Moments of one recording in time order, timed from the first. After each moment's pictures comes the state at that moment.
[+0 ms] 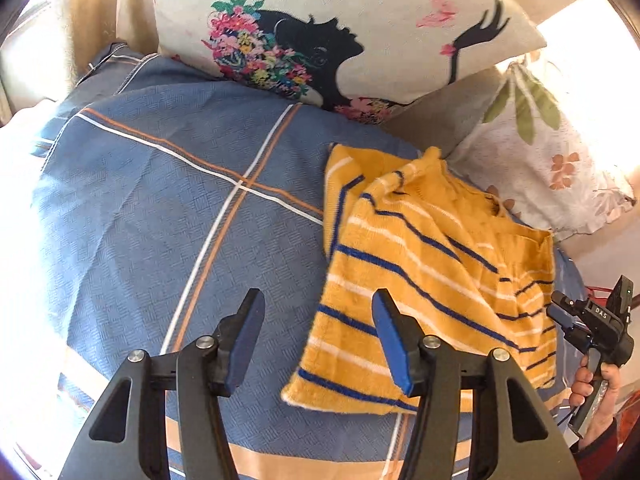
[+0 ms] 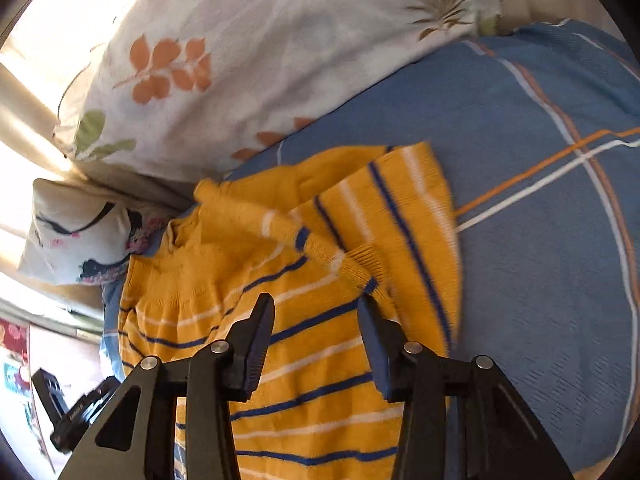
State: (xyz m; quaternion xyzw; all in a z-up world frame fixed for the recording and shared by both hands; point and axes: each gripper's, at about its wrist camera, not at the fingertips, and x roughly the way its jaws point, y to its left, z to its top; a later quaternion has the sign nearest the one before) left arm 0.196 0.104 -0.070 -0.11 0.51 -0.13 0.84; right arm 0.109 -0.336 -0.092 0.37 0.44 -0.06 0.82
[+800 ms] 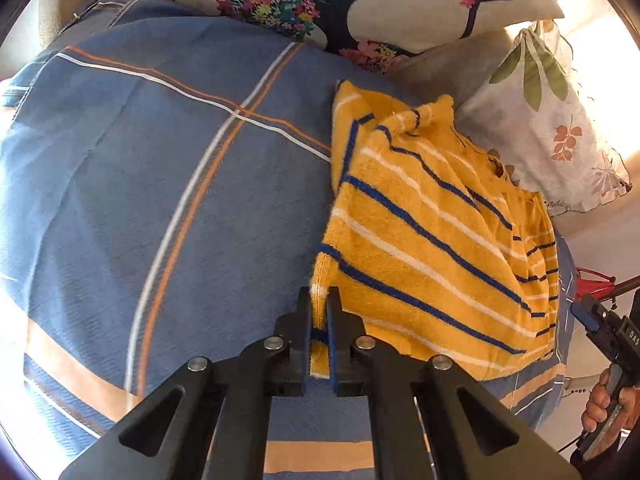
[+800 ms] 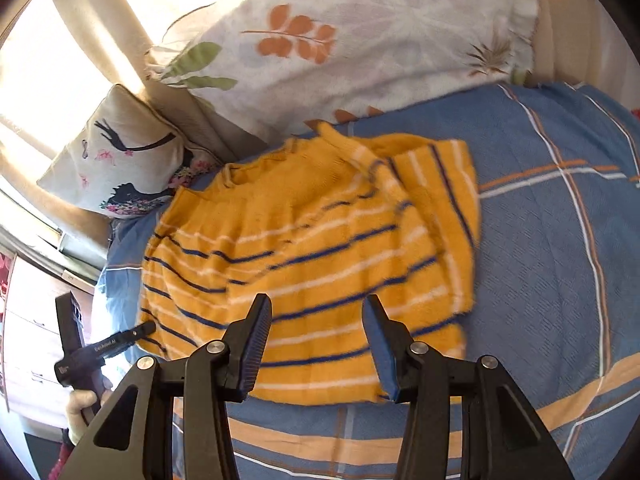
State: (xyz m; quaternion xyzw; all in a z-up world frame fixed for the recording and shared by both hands) left arm 0.189 0.118 -0.108 -0.13 0.56 -0.17 0.80; right arm 0.066 -0.256 -0.033 0.26 0.45 -0.01 0.85
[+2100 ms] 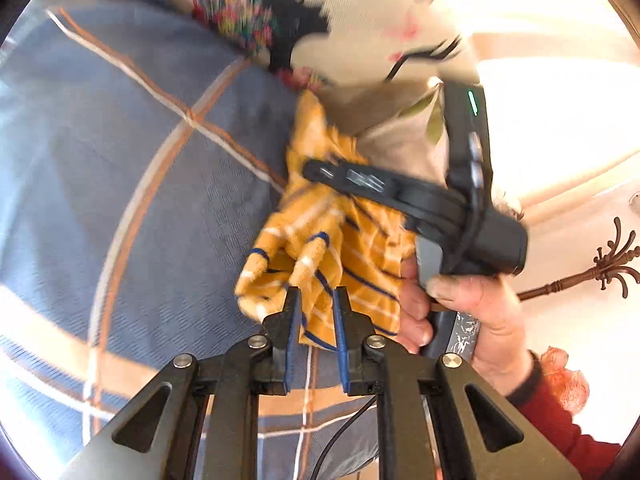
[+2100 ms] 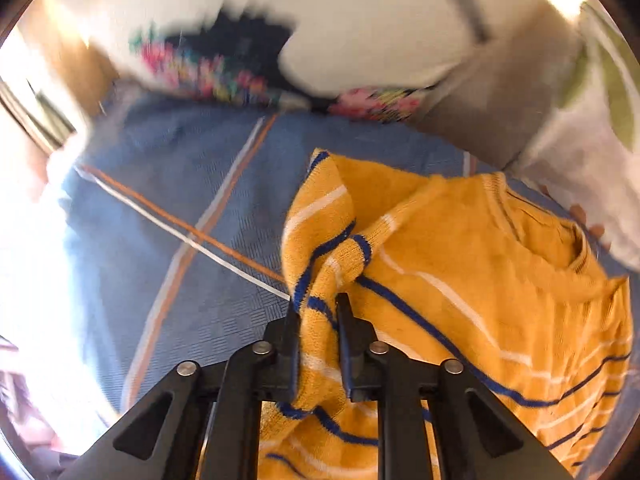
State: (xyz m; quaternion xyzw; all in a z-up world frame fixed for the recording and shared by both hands) left arm 0.155 0.162 -0.052 -0.28 0.52 -0.29 0.75; right arm 0.258 0.013 -0.061 0.04 0.55 0.06 0.83
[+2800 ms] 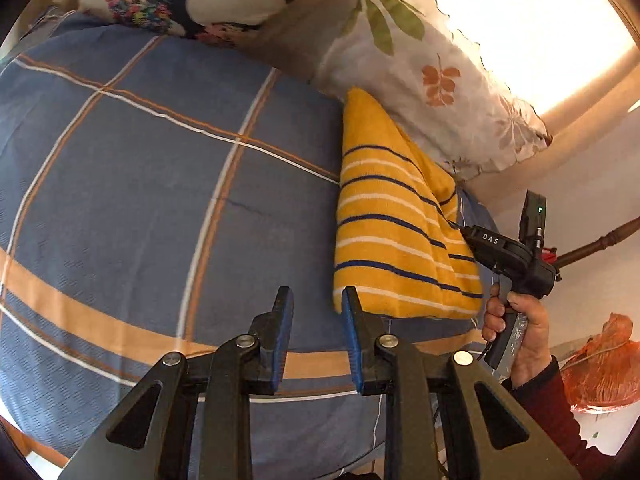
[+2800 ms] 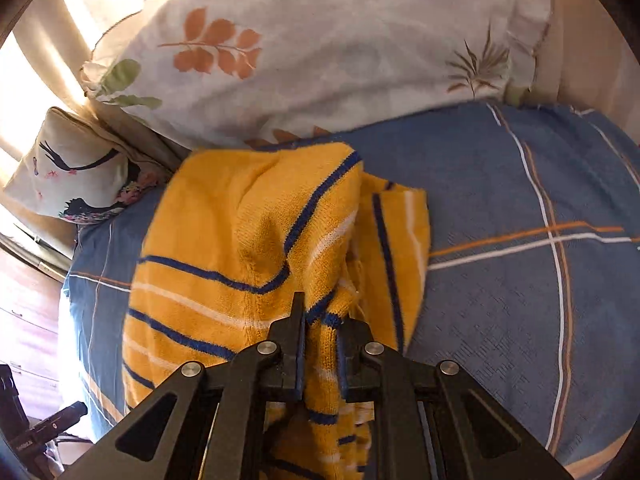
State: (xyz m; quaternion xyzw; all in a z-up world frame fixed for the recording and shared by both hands) left arm 0.084 0.000 -0.043 -0.15 0.55 -0.25 0.78; right arm 0.111 -0.336 -0.071 0.23 0.49 -0.02 0.84
